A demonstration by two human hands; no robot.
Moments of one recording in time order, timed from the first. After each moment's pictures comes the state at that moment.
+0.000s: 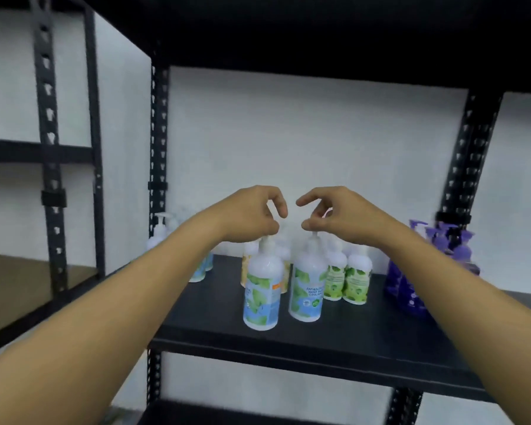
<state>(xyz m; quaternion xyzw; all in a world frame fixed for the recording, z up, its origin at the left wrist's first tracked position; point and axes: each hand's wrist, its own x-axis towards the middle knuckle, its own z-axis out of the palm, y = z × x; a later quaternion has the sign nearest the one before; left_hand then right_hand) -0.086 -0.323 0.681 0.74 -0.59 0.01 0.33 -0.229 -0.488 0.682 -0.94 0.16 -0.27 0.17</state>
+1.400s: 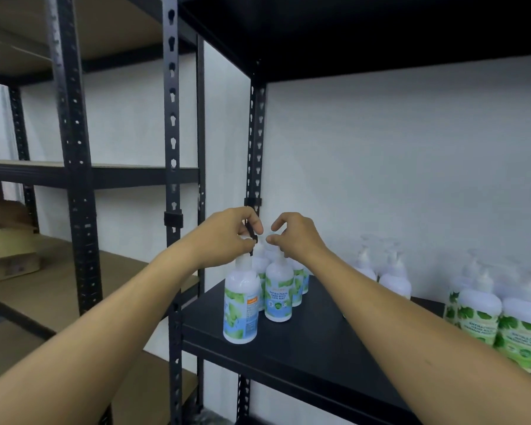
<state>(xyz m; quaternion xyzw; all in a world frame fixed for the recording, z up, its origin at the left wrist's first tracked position) 0.063 -0.217 0.658 0.83 -0.44 0.09 0.33 0.052 -0.413 0.627 -0.90 0.11 -0.29 0.31</state>
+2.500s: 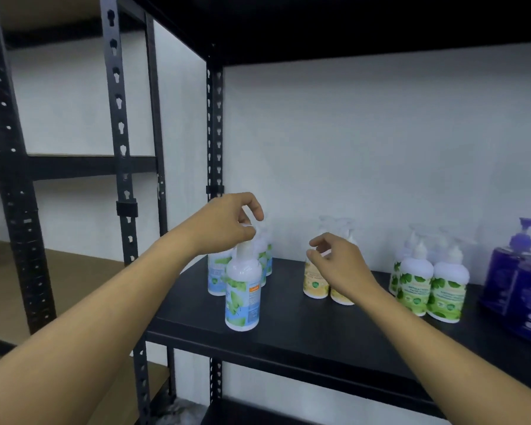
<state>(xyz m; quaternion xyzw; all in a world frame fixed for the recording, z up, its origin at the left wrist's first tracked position) 0.031 -0.258 0.659 0.80 -0.50 0.07 0.33 -0.083 -0.477 0.564 -0.87 0.20 -0.36 0.28</state>
